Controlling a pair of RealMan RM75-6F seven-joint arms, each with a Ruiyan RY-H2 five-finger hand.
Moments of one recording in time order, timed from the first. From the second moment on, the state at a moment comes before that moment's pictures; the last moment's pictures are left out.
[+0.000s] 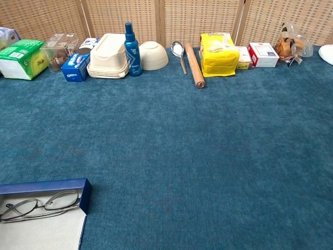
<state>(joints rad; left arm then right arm) 0.19 -1.64 0.29 -0.86 2.02 1.78 0.43 0.08 -1.16 0.03 -1.64 -1.80 1.65 0.35</state>
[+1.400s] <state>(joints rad) 0.13 -1.79 0.32 -0.63 2.09 1.82 0.45 -0.02 -1.08 -0.04 -1.67 -1.85 1.85 0.40</state>
